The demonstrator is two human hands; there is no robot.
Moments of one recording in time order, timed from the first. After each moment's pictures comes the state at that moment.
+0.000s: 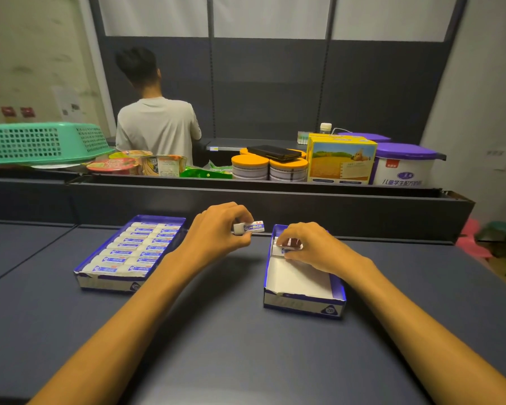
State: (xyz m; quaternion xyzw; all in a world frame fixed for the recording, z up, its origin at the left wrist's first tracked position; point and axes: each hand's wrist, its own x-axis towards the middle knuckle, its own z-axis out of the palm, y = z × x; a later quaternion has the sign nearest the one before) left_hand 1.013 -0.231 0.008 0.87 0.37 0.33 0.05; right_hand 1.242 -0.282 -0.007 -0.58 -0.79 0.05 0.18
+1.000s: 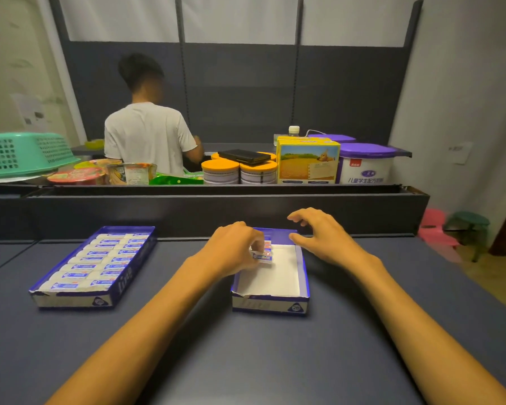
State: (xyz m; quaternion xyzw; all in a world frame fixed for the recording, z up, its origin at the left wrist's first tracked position) left_hand 1.091 -0.251 0.005 0.93 0.35 0.12 0.00; right_hand 1.302 -0.307 0.000 -0.67 -0.69 0.03 0.29
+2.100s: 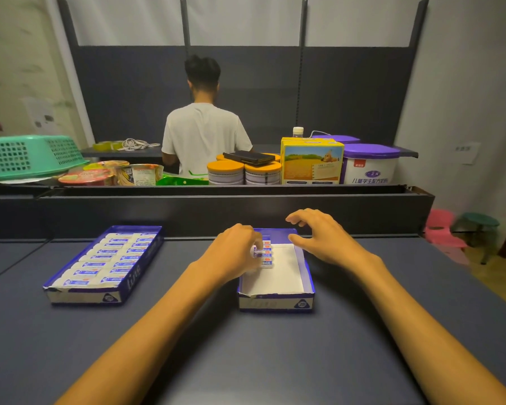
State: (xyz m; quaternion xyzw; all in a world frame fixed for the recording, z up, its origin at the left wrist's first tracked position) left_hand 1.086 -0.252 -0.004 0.91 0.39 0.15 0.03; right_hand 1.289 -0.308 0.004 -0.67 -0.69 0.02 0.27
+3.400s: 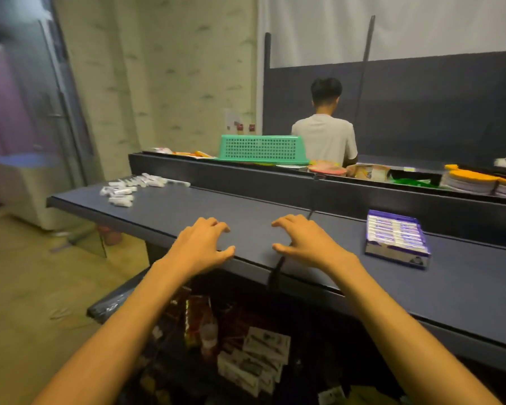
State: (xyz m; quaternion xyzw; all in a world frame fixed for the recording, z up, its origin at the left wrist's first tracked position) left_hand 0.491 -0.369 0.006 0.75 0.64 0.14 -0.08; right_hand 0.727 -0.313 0.009 -0.45 -0.88 -0.04 0.14
